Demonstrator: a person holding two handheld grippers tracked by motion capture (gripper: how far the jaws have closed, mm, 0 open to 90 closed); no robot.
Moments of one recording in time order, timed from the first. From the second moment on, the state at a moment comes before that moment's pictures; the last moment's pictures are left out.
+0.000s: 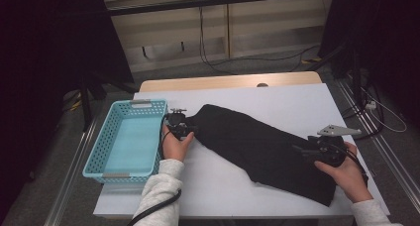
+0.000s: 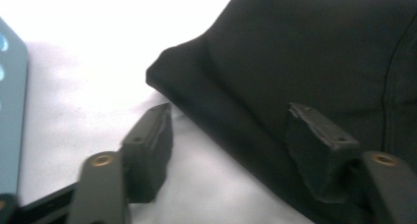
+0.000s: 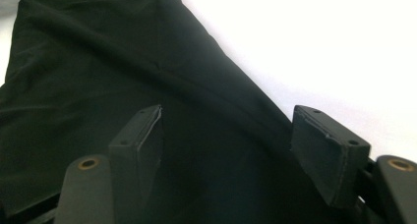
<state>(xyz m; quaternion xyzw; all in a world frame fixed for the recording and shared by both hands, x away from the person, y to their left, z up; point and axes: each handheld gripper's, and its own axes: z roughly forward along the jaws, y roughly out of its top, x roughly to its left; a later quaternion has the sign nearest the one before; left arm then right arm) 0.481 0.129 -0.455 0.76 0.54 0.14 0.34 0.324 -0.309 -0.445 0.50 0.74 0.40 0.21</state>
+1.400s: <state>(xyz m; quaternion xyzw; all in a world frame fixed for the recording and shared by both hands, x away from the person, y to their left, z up) 0.491 0.158 -0.397 0.73 0.55 0.14 0.38 0.329 -0.289 -0.448 0.47 0.75 0.42 0.19</state>
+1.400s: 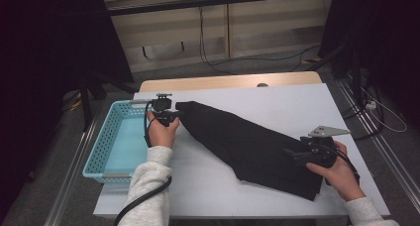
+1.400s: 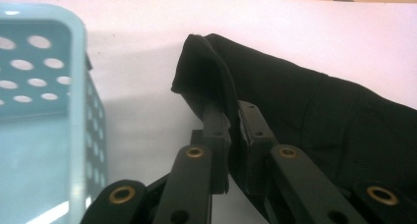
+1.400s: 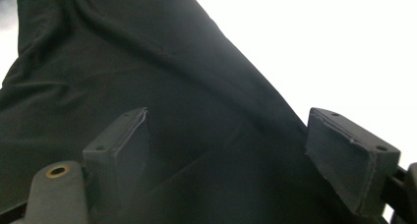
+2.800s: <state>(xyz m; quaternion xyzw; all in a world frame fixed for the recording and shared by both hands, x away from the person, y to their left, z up) 0.491 0.174 -0.378 0.73 0.55 0.09 0.39 0.331 -0.274 -0.446 0.46 0.76 0.43 0.18</state>
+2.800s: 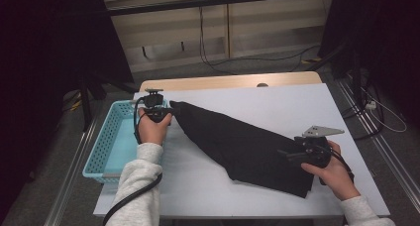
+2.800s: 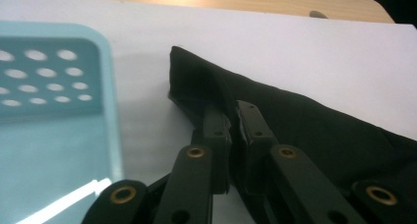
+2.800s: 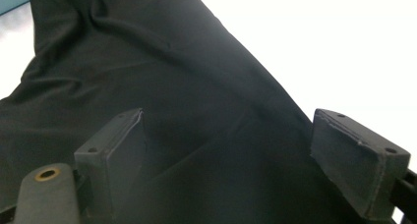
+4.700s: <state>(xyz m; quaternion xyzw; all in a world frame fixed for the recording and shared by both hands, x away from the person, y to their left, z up) 0.449 0.115 -0.422 0.78 0.45 0.00 0.44 0.325 -0.270 -0.444 0.46 0.76 0.43 0.17</state>
